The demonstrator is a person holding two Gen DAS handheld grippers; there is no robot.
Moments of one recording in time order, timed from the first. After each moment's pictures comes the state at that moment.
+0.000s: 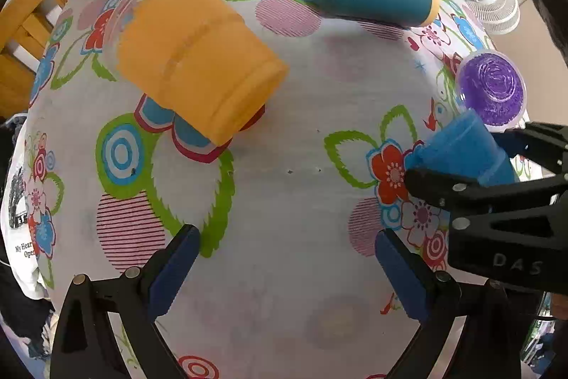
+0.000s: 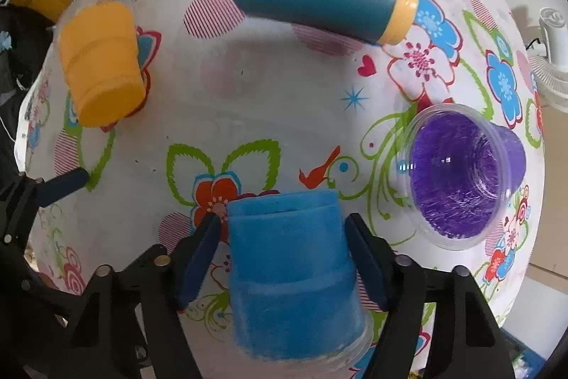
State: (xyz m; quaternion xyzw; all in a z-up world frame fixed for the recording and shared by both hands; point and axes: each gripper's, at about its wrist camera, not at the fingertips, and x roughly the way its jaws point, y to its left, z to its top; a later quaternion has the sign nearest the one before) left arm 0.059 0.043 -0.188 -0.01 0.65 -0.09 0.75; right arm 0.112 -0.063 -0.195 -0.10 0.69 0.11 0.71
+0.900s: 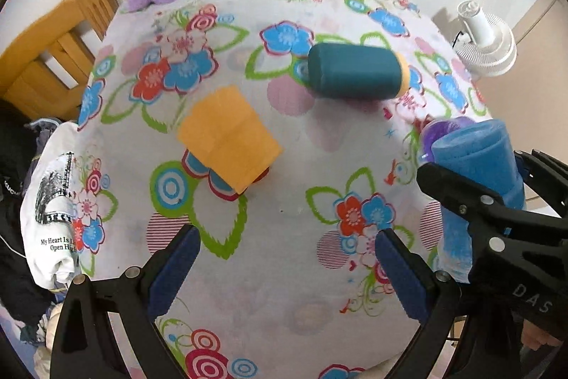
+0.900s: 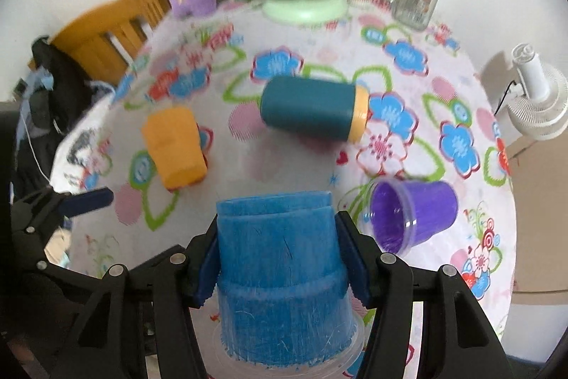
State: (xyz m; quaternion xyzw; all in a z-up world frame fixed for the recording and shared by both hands) left arm 0.058 0.050 -0.105 -0.02 0.60 -0.05 0.80; right arm 0.080 -0.082 -0.085 -0.05 0.54 0.15 0.83
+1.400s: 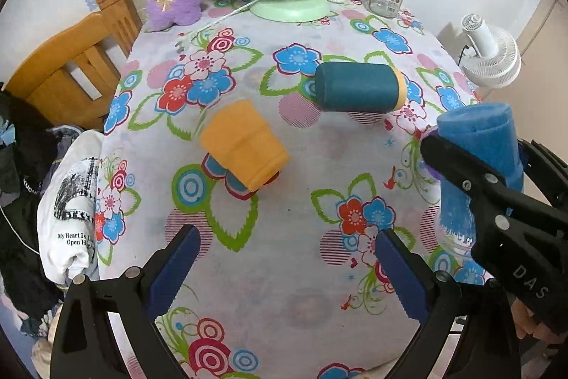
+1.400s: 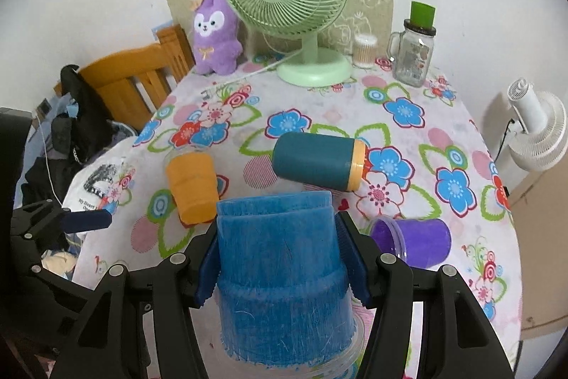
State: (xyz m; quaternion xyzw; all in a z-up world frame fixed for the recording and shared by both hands) left arm 0.035 0.042 -0.092 -0.01 0.56 -0.02 0.83; right arm 0.056 -0.096 -0.078 -0.03 0.41 0.19 0.89
